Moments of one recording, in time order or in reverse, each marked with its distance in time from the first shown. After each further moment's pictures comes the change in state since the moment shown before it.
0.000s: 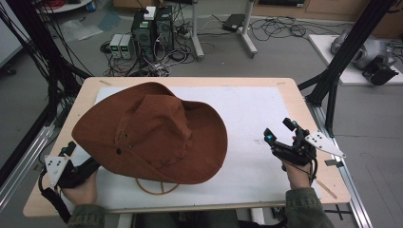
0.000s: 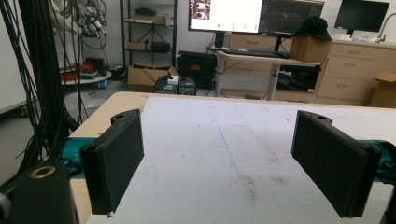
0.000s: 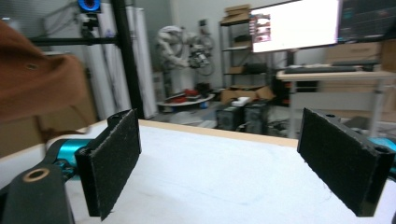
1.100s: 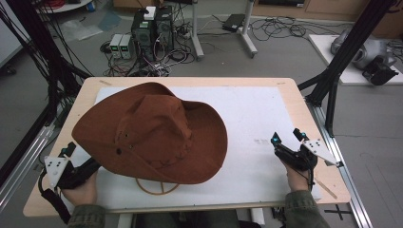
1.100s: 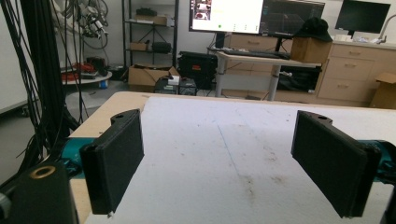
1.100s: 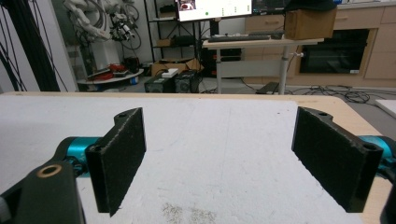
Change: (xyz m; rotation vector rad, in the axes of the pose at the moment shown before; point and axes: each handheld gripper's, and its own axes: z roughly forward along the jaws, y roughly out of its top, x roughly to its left) left arm -0.001 0.000 -0.002 -0.003 0.004 -0.004; right arm -0.021 -0.041 -0.008 0.113 -0.308 -0.020
